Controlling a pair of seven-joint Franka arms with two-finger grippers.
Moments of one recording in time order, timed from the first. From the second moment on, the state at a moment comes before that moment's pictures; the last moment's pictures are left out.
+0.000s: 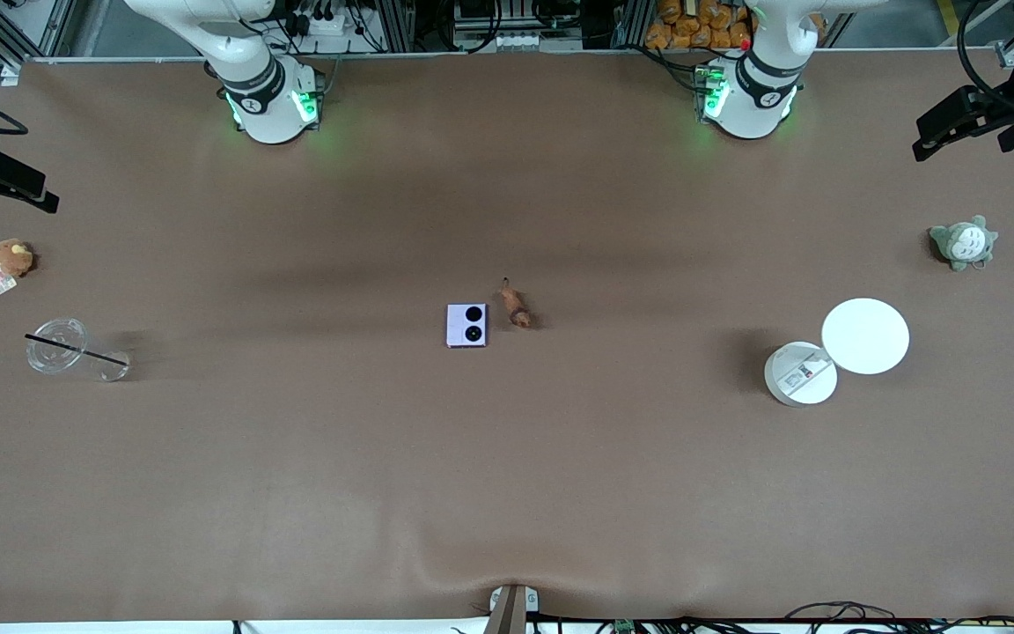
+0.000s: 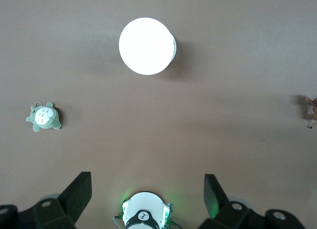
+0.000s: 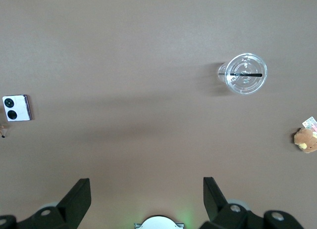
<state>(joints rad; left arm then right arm) -0.01 -0.10 -0.07 -1.52 0.02 1.33 -0.17 -0.05 -0.03 -0.05 -1.54 0.03 1.41 -0.05</state>
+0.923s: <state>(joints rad) -0.02 -0.08 -0.07 -1.51 0.02 1.33 -0.17 -0.05 -0.02 -0.05 -1.54 0.03 1.41 -0.05</state>
